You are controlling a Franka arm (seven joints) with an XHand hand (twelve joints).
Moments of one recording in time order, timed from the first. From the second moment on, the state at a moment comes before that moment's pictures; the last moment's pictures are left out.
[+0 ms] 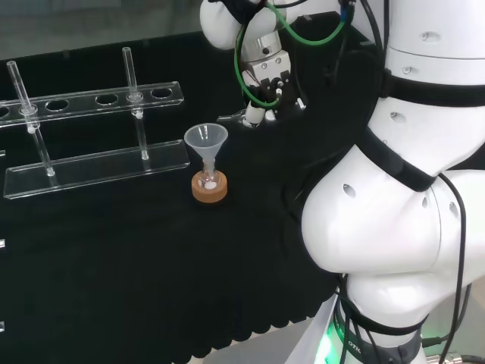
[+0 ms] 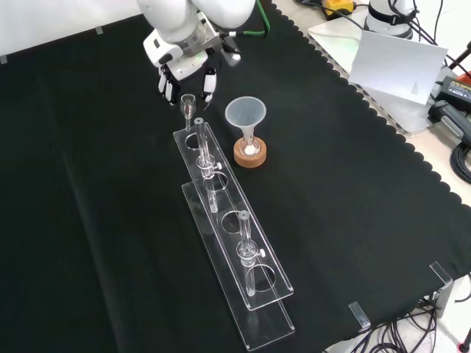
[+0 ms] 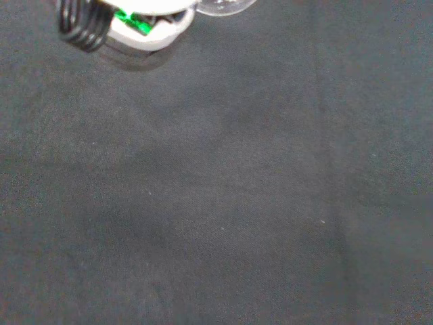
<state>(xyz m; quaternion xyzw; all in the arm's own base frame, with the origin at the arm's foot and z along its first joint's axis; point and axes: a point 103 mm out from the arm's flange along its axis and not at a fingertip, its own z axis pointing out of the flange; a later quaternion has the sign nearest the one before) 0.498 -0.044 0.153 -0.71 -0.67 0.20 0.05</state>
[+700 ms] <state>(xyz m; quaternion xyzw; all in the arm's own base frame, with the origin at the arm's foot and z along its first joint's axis) 0.521 -0.043 0.108 -0.71 -0.67 0.20 0.06</state>
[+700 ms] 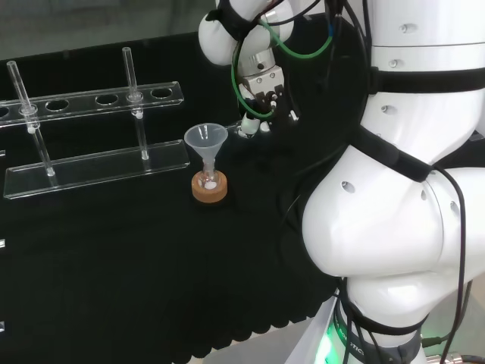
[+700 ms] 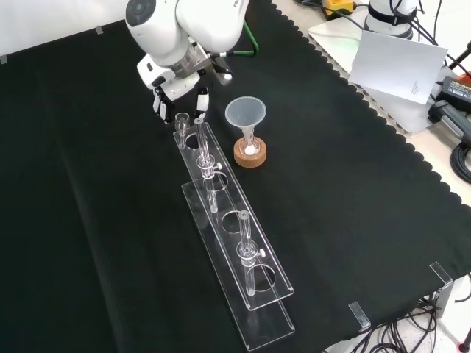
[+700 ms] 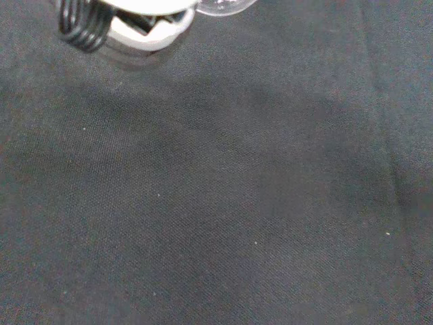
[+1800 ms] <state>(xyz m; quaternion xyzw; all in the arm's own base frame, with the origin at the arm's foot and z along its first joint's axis) 0.531 -0.046 0.085 -0.70 -0.67 0.21 0.07</state>
